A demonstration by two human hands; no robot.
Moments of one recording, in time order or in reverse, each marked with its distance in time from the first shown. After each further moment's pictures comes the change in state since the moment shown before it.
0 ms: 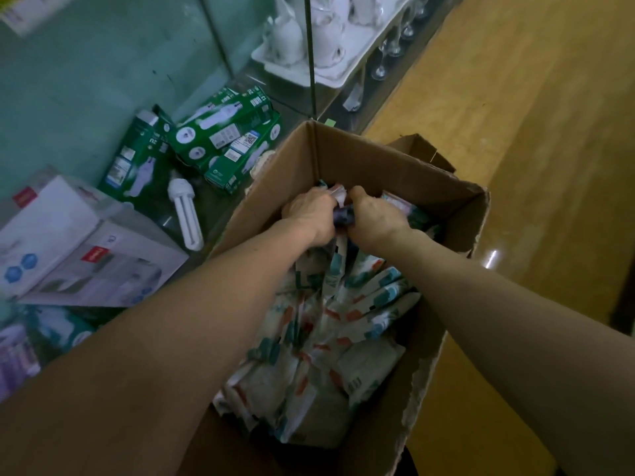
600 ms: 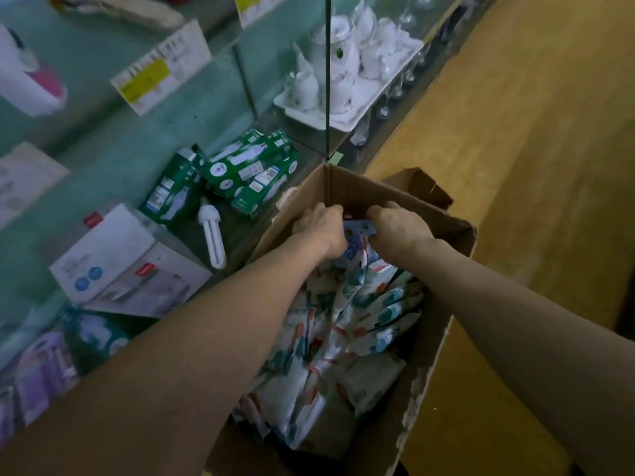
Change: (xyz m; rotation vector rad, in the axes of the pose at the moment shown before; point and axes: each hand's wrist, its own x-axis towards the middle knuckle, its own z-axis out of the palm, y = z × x) left_hand -0.029 0.008 -0.039 -0.061 0.022 -0.086; right_hand -0.027 -0.012 -0.055 -0.128 0.047 -0.009
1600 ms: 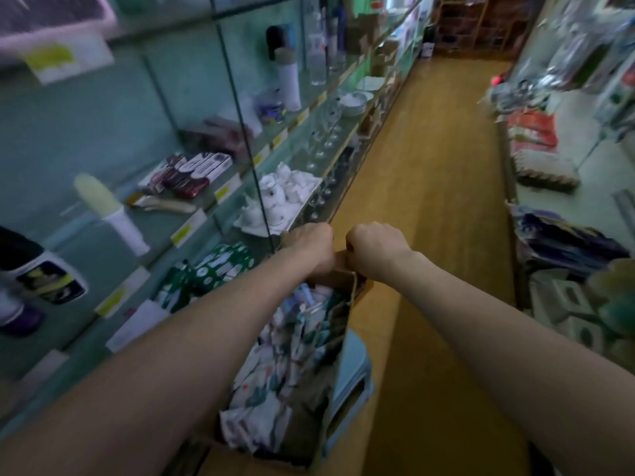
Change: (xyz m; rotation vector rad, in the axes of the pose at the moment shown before) left_hand -0.243 0.141 -0.142 0.235 0.229 0.291; right_hand -0.255 -0.001 -0.196 -0.116 0.239 0.058
